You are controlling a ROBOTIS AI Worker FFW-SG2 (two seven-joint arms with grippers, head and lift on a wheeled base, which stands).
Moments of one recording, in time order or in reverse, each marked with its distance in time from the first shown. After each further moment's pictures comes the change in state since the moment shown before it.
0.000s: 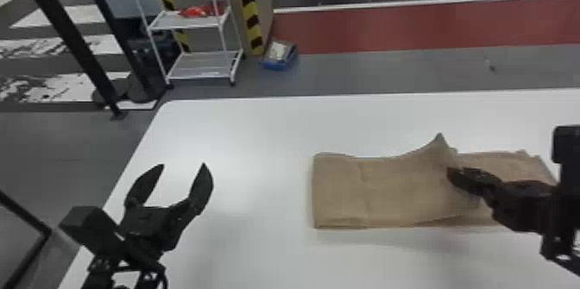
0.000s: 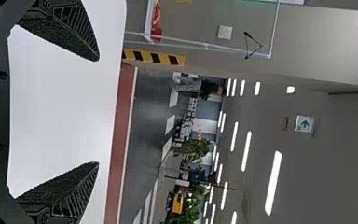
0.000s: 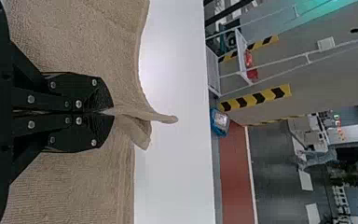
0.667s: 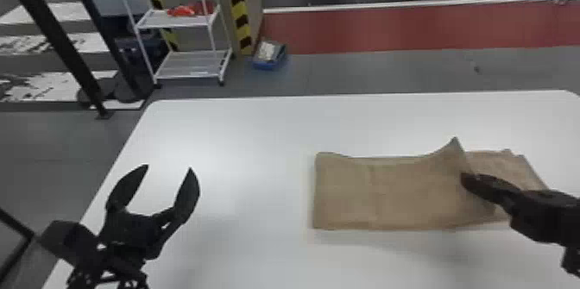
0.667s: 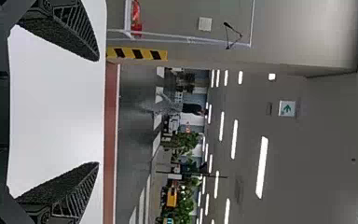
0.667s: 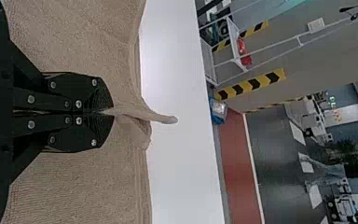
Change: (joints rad) left arm 0.004 0.014 0.007 0.064 -0.045 -0.120 -0.069; right arm 0.053 -0.001 -0.108 -0.095 -0.056 0.068 0.016
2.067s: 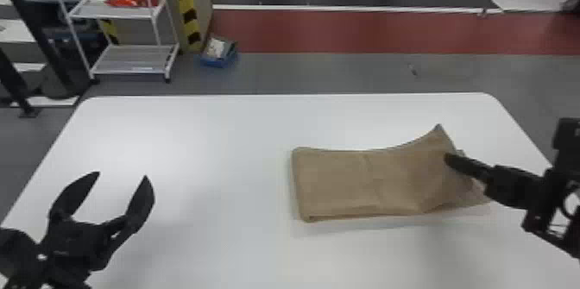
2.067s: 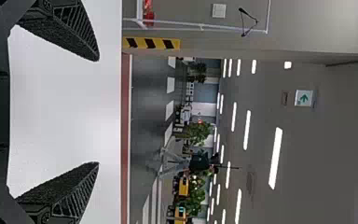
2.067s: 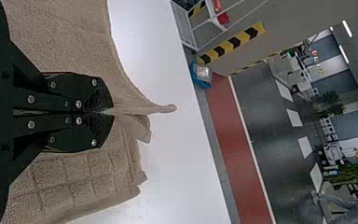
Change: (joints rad) left arm -0.041 0.021 -0.041 0.068 -0.012 0.019 -0.009; right arm -0.177 -0.035 -0.192 0.181 -0.025 0.045 0.016
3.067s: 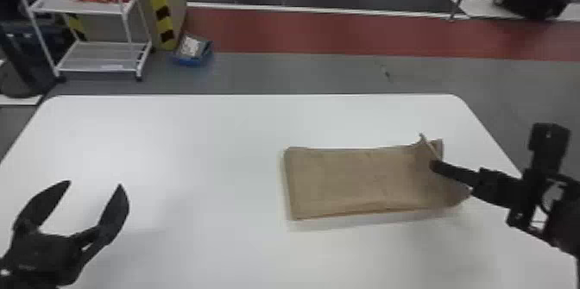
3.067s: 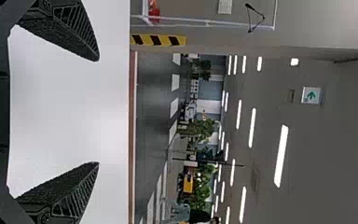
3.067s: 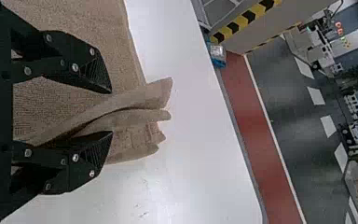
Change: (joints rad) left arm 0.011 -0.001 -0.011 0.010 -0.008 0.000 0.000; right arm -0.067 -0.089 -0.056 0.145 0.006 0.043 0.003
